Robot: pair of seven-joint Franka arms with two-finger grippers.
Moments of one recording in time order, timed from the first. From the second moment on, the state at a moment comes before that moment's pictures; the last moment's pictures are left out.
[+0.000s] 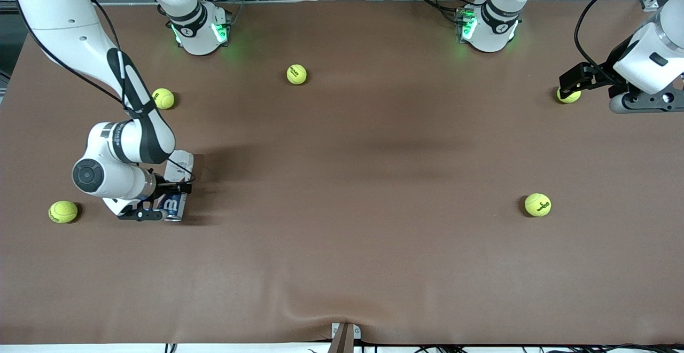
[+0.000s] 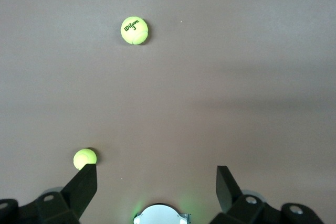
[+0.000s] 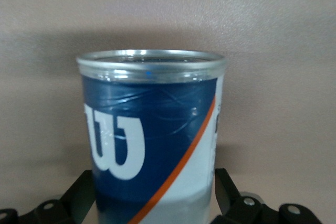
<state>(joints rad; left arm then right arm) -0.06 -0.02 -0.06 -1.59 0.02 1.45 -0.12 -0.02 0.58 0.02 -1.89 0.01 2.30 0.00</state>
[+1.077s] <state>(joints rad) -0.05 -0.02 -0.05 -1.59 0.02 1.45 -0.12 -0.01 0.57 0.02 -1.86 0.01 2.28 -0.02</state>
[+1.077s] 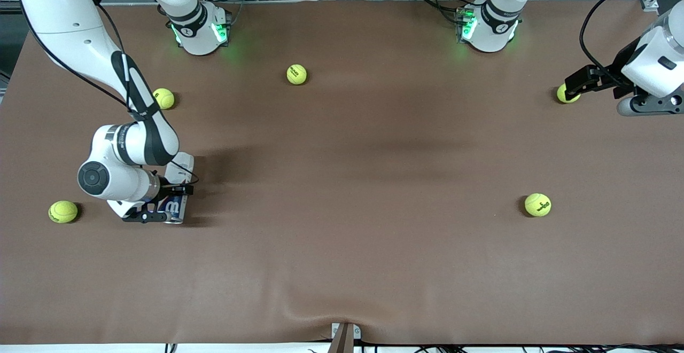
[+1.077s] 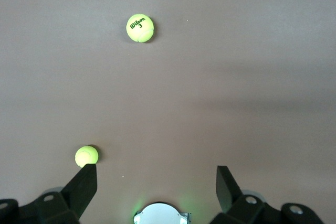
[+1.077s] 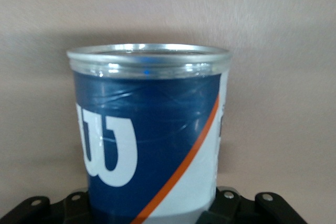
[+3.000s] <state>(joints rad) -0.02 -0.02 -0.05 -1.58 0.02 1.44 -0.12 0.66 0.58 0.10 -1.62 -0.45 2.39 -0.37</state>
